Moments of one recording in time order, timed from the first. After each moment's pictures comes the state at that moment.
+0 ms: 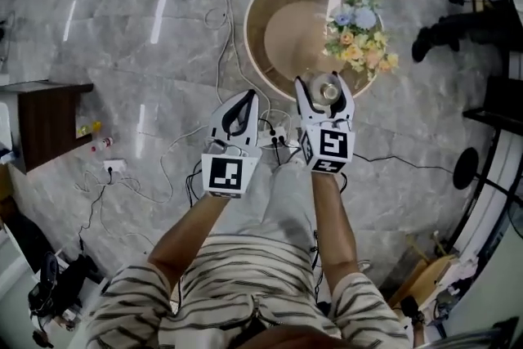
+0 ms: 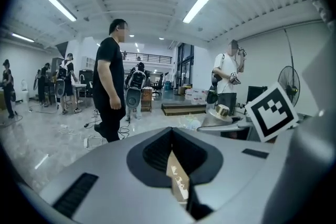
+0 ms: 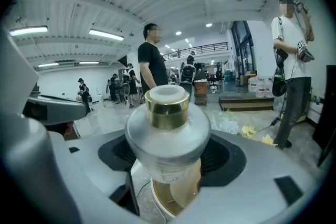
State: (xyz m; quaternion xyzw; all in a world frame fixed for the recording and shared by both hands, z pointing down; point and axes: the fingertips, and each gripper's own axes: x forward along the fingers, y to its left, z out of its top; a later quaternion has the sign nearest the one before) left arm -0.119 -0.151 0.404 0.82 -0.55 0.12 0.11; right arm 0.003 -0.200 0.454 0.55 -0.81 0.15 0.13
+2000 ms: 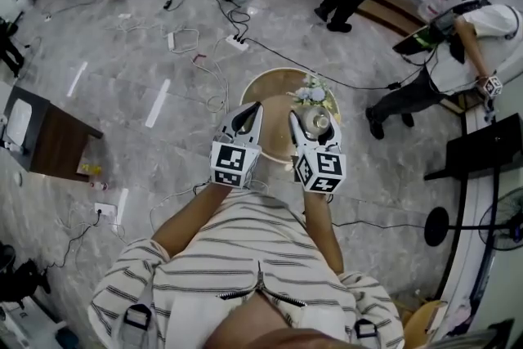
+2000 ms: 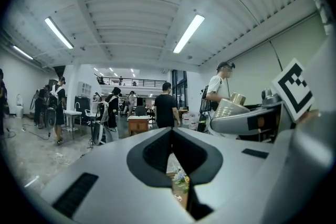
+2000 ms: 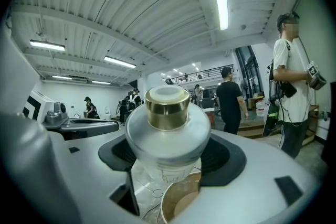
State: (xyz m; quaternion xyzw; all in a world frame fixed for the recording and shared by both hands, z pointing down) left arm -0.084 -0.093 0.172 0.84 -0.54 0.03 -0.01; right arm 0.031 -0.105 0.178 0.53 -0.85 0.06 0.02
